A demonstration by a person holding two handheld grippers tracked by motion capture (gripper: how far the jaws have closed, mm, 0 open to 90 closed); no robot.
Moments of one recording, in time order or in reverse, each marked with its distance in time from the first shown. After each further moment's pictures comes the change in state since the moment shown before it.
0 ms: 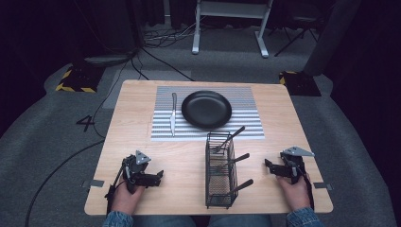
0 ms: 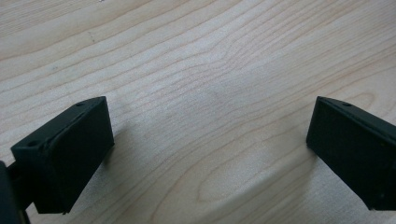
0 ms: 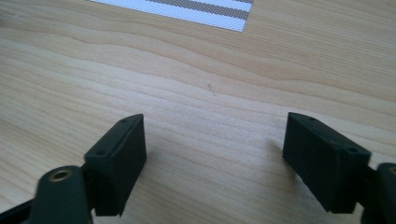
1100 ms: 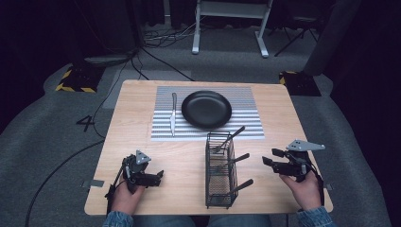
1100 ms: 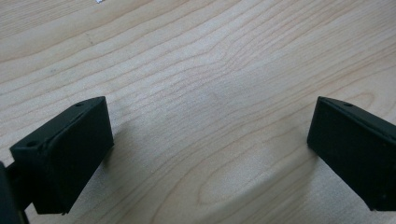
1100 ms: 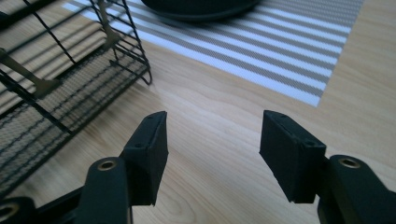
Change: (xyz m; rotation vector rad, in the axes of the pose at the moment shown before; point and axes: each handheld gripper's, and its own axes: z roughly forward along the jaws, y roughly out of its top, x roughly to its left) left arm 0.000 0.000 0.000 0.002 -0.005 0.005; right arm 0.030 0.056 -0.064 -0.042 0.251 -0.104
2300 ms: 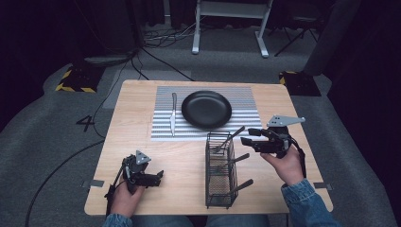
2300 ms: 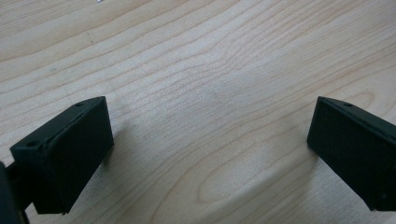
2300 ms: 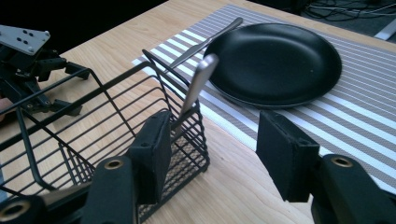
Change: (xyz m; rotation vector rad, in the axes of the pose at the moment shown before) left arm 0.000 0.000 0.000 -0.002 0.003 -0.001; right arm 0.023 0.082 0.033 -0.066 0.198 -0.091
